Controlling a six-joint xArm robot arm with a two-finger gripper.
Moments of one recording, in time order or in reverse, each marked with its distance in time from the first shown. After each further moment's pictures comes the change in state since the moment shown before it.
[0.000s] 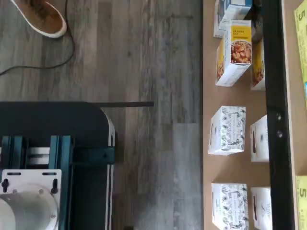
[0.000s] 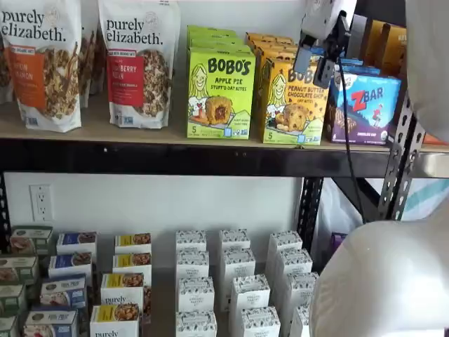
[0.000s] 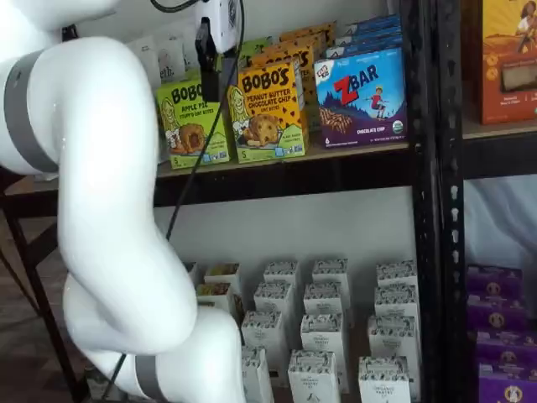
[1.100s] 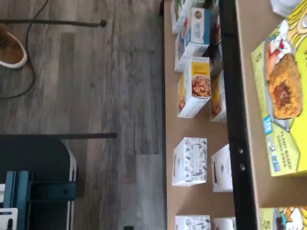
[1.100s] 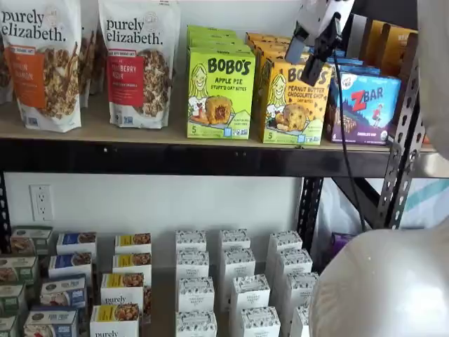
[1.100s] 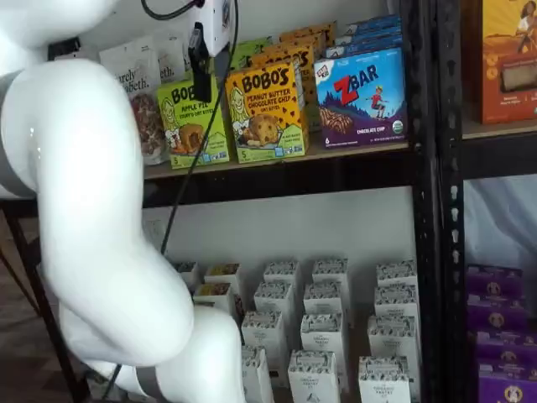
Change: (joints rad) arm -0.027 -0.091 0.104 0.107 -0.142 0.003
